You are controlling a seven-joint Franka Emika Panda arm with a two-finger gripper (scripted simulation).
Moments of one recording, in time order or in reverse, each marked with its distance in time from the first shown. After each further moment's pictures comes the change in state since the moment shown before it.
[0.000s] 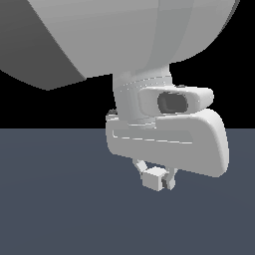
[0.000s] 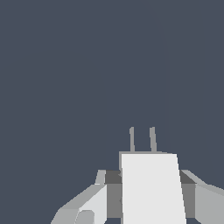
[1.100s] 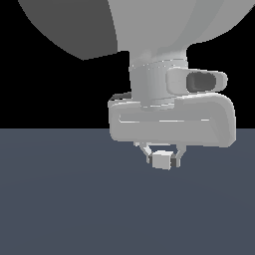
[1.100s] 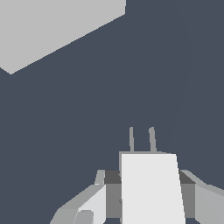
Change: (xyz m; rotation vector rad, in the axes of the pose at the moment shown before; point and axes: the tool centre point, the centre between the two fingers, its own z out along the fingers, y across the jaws) arm 0.029 0.001 -0.022 0.075 0.006 -0.274
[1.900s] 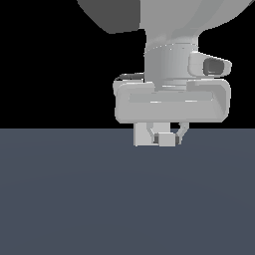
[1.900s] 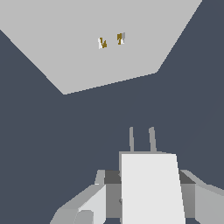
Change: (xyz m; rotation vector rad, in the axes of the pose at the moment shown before) arm 0.036 -0.001 -0.027 0.096 0.003 -0.345
